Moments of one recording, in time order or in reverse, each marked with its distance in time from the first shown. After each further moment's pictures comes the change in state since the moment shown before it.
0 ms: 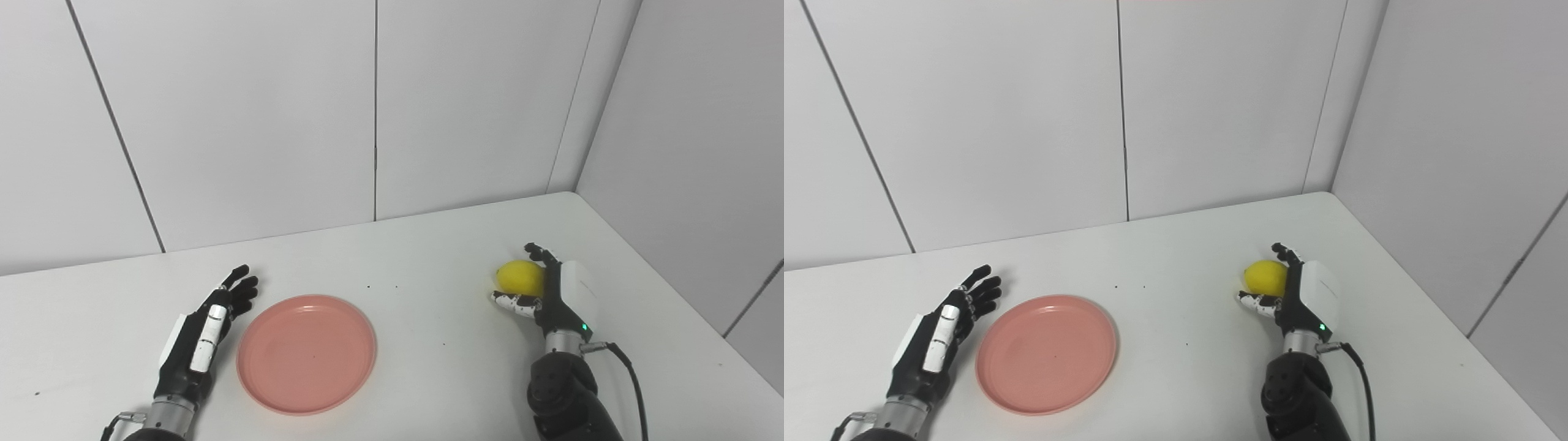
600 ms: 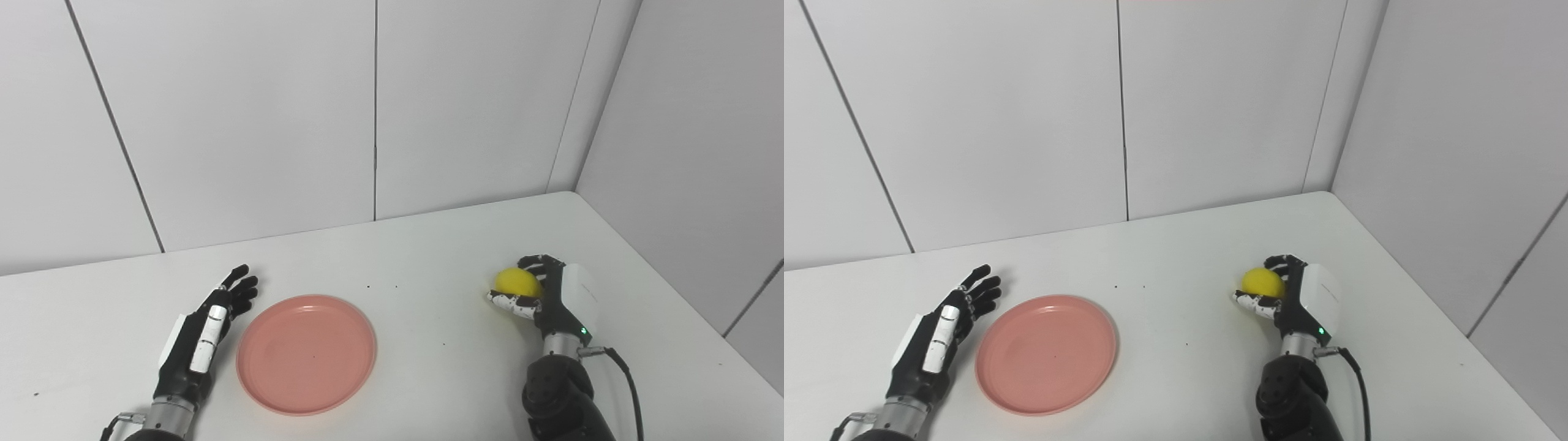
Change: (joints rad) left arm 0.004 -0.002 -0.002 -0.013 0.014 0.000 0.004; right arm 0.002 0.023 -0.008 -0.016 -0.005 0.027 -0.018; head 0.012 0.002
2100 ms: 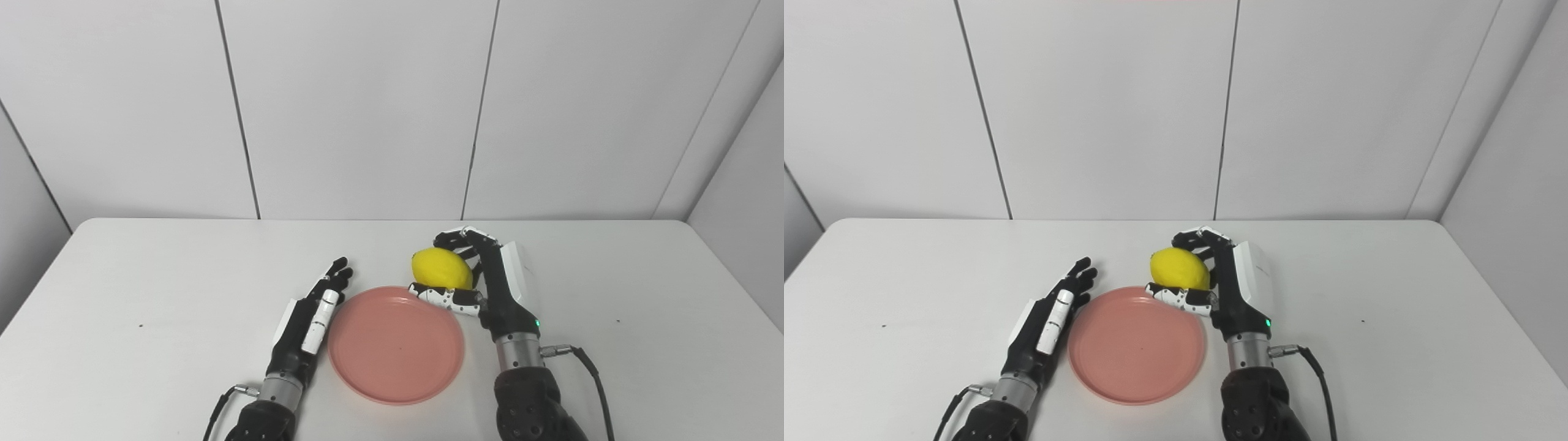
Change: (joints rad) left arm 0.092 -0.136 -0.030 -0.148 0.104 0.154 0.135; right arm -0.069 0.112 0.348 -0.152 0.025 -0.257 0.179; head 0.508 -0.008
